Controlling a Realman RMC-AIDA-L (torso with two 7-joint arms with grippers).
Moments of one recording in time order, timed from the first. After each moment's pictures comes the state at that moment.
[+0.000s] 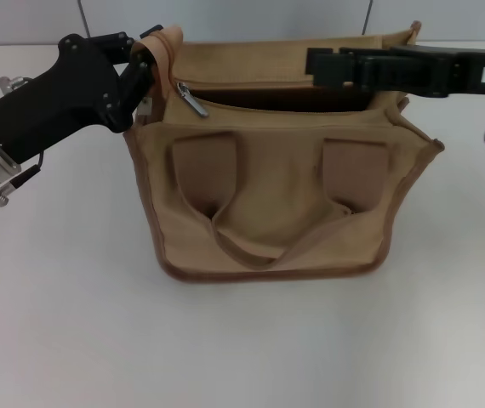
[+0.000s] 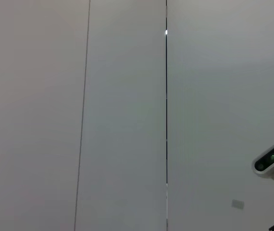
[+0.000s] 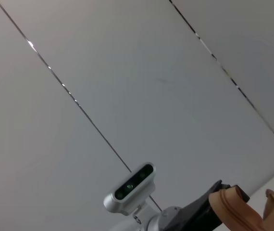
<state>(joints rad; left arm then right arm) -0.60 -2.07 0.38 0.38 1.76 1.74 -0.93 0.73 1.99 -0.71 -0.59 -1.74 -1.86 1.90</state>
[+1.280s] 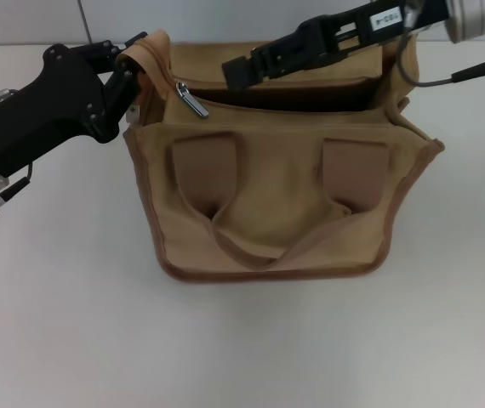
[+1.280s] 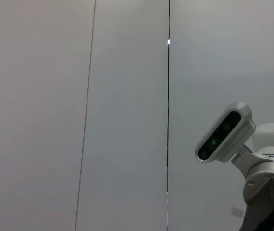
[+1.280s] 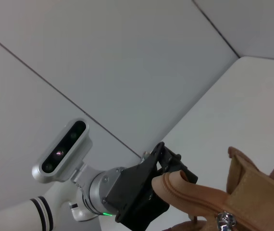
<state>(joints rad) -0.56 -2.07 0.37 0.38 1.74 1.78 -0.93 0.99 1.97 -0.86 -0.70 -1.97 -1.71 2.33</state>
